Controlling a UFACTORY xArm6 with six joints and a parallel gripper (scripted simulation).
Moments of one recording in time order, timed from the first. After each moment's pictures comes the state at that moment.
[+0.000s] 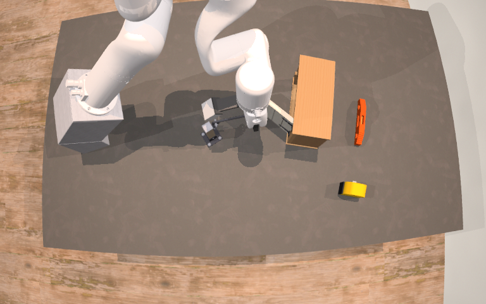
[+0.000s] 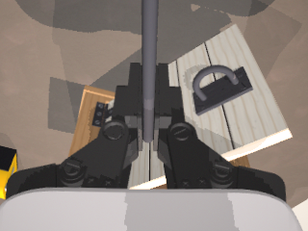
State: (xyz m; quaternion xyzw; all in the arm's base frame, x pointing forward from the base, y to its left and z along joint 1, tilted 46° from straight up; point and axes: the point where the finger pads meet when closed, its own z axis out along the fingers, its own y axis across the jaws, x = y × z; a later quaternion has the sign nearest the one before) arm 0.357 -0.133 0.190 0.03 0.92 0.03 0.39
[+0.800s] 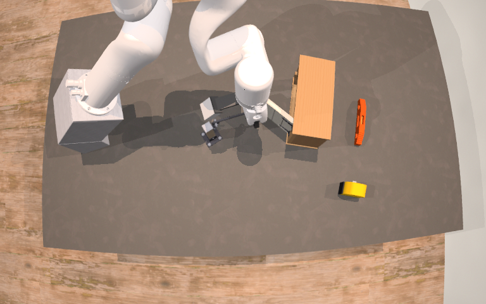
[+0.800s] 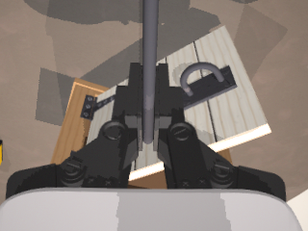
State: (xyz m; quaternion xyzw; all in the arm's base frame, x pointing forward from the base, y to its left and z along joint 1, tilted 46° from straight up) arm 0.351 -0.127 0.195 -0.01 0.92 0.01 0.39
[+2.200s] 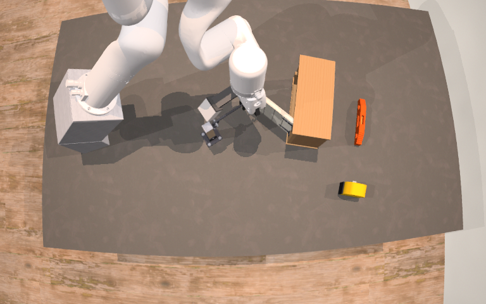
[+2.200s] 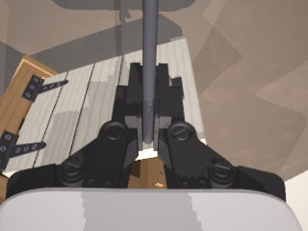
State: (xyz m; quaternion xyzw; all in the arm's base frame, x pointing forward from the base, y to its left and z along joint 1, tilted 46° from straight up) arm 0.347 -0.098 0.193 -0.14 0.91 -0.04 0.39
